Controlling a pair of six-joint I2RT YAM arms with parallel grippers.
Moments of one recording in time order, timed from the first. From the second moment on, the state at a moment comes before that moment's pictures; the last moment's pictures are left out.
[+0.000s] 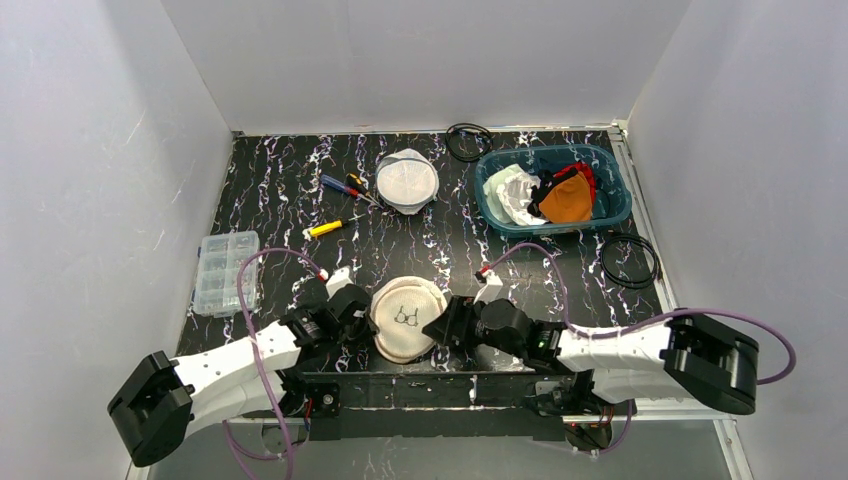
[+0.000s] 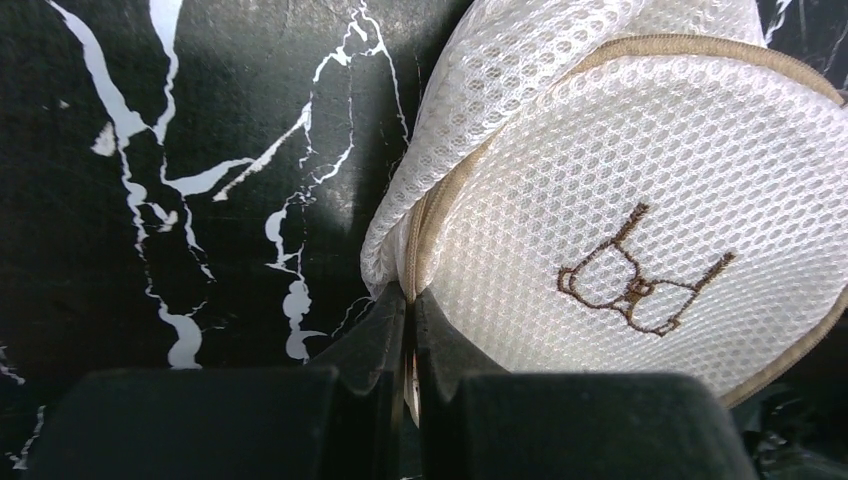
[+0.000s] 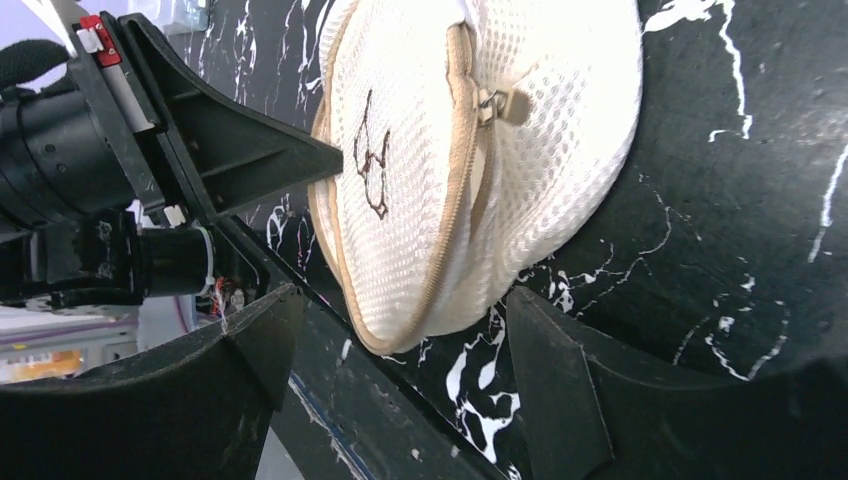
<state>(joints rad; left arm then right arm) -0.85 0.94 0.35 -0.37 -0.23 -1.02 1.20 1.13 0.28 0.38 0.19 1.00</state>
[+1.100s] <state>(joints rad) -0.85 0.72 0.41 -0.58 -0.22 -1.07 1.19 1.42 0.38 0.43 0.24 1.01</state>
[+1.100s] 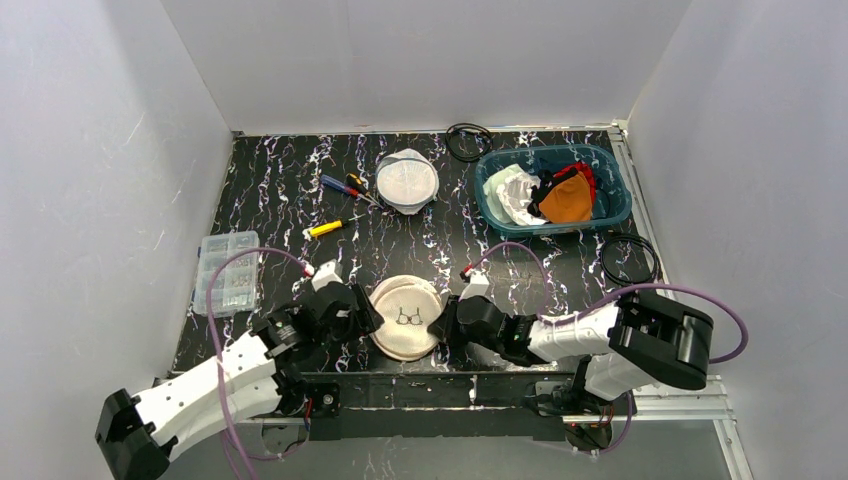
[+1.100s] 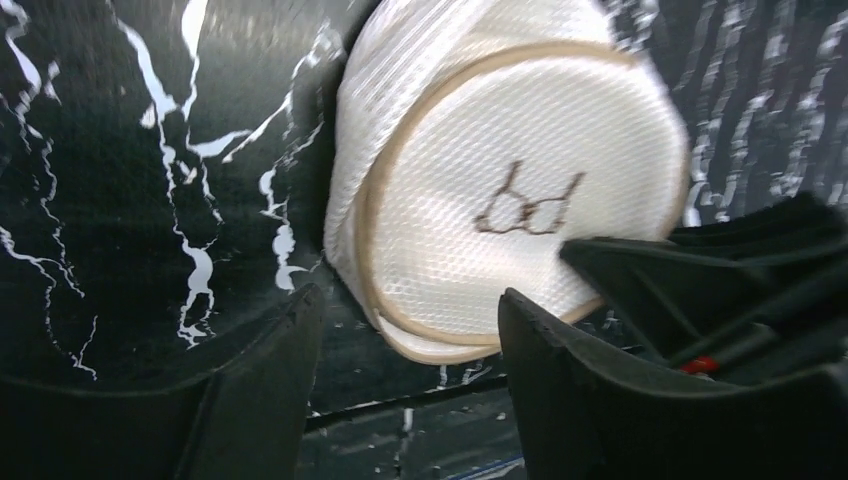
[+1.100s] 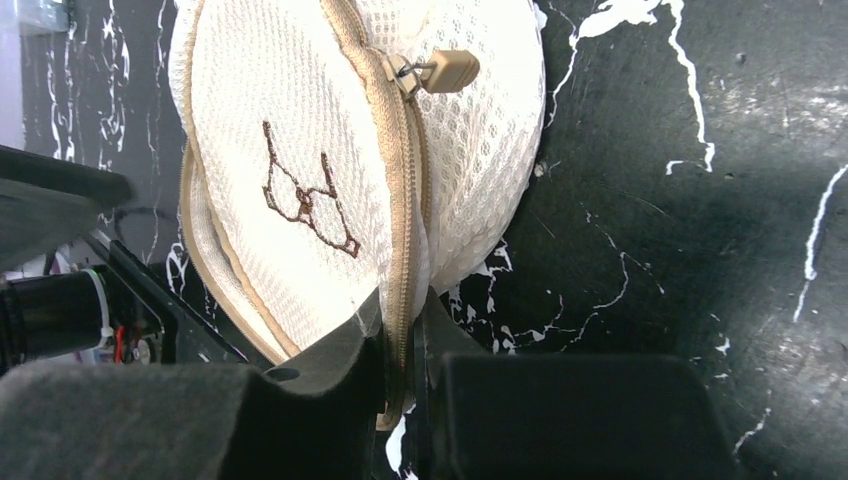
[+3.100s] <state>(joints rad) -0.77 0.83 0.41 -0.51 -0.28 -0.91 1.16 1.35 0.31 0.47 0.09 1.12</state>
